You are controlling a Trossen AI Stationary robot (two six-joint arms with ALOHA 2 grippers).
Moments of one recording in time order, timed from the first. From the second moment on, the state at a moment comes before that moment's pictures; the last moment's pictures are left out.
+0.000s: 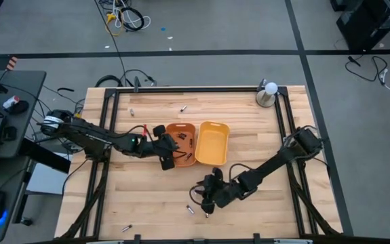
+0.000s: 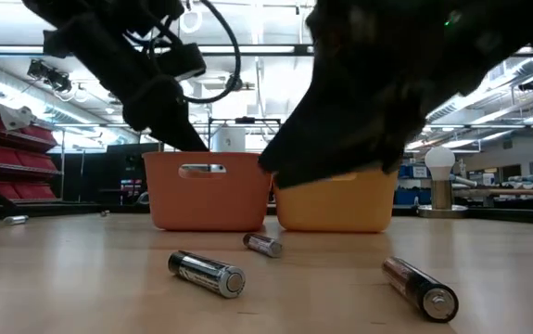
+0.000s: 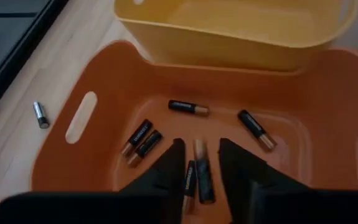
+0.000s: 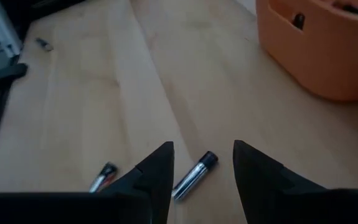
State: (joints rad) left arm -0.14 1.40 0.69 -0.06 -0.46 -0.15; right arm 0.51 1.97 1.05 0.20 0.54 0.74
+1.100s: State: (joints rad) left arm -0.17 1.40 0.73 -0.01 -0.50 -0.27; right arm 0.52 2.07 1.05 0.13 0.53 0.62
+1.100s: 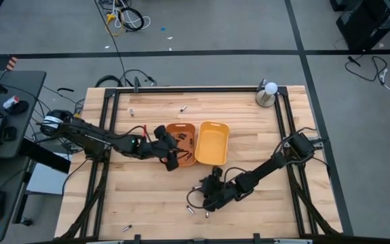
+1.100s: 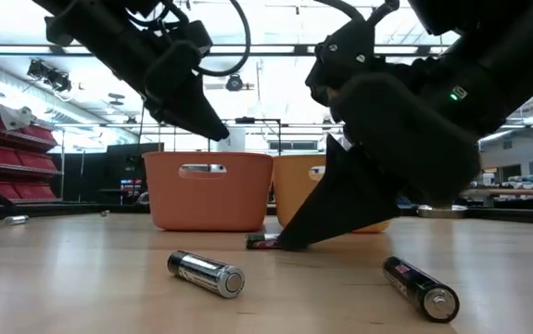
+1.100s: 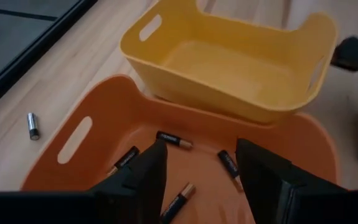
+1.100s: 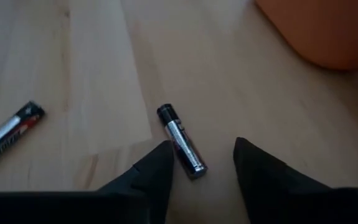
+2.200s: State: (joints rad) left arm -0.51 1.25 0.73 -0.01 -0.55 -0.32; right arm 0.55 1.71 1.04 -0.07 0.67 0.27
